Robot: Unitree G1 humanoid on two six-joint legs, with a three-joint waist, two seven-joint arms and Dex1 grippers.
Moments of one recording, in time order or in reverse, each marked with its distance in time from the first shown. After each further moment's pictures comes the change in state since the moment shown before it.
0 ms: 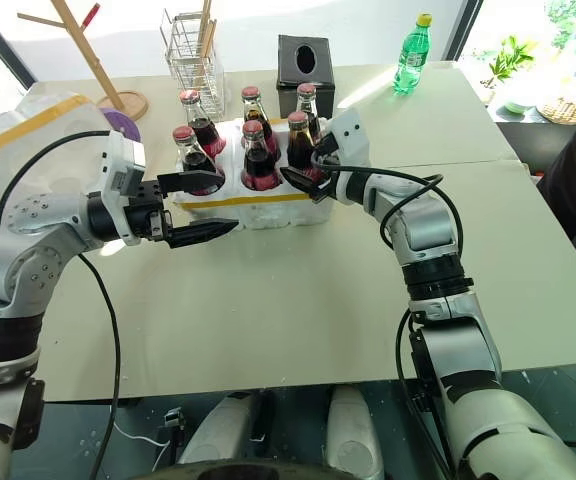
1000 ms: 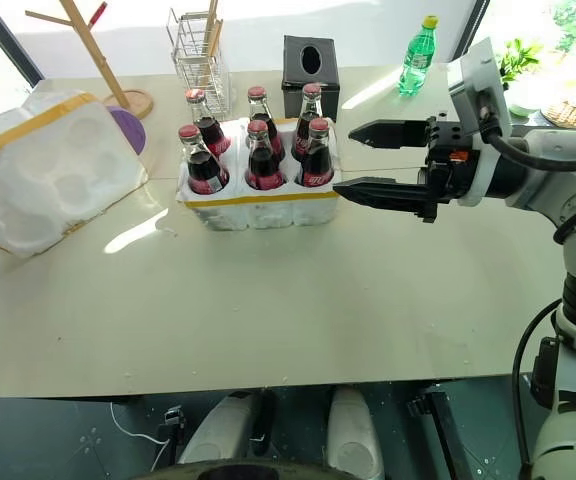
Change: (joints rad) left arm -0.100 0.801 0.097 1.200 0.623 -0.699 -0.423; right arm 0.090 -0.537 -0.279 -0.492 0.532 0.349 0.484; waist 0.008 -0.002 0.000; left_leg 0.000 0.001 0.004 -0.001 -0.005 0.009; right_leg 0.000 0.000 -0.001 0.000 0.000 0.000
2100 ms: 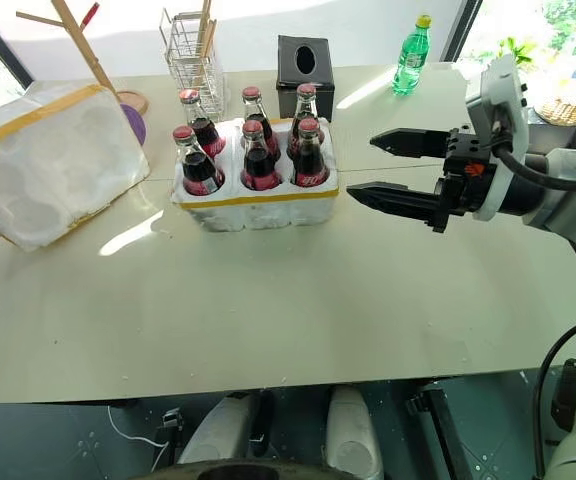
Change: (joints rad) left arm -0.589 -0.277 -0.329 0.379 0.403 0.120 0.101; right arm 0.124 -0.059 -0.085 -0.088 0.102 0.021 -0.167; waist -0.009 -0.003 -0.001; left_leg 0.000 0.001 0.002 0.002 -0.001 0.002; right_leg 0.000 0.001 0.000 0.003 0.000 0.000
